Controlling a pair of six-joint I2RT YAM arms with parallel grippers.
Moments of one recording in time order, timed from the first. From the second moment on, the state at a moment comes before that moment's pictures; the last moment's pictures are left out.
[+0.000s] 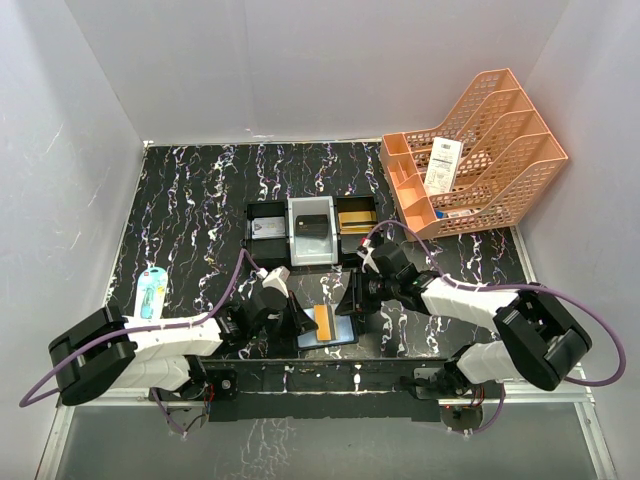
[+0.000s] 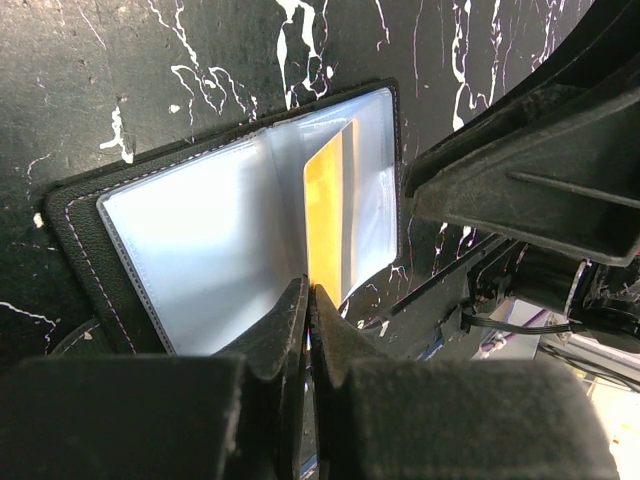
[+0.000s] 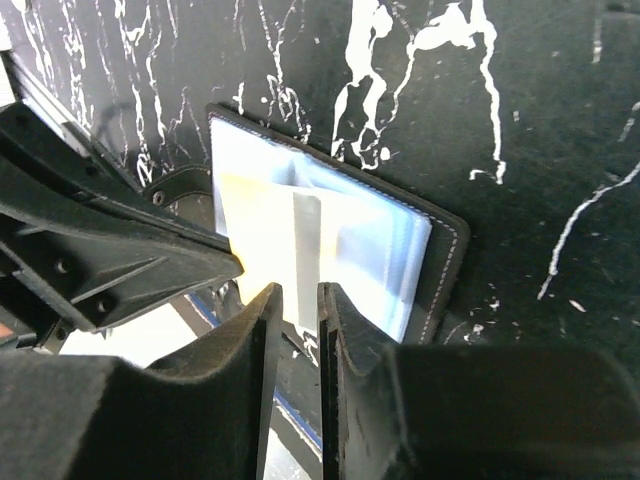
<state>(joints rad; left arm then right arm) -1.05 1.18 0.31 0.20 -0.06 -1.15 0.66 1.34 0.52 0.00 -0.47 0.76</state>
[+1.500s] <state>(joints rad) -1.05 1.14 0.30 0.17 -0.07 -1.16 0.70 1.42 0.53 0.06 -0.51 0.74</state>
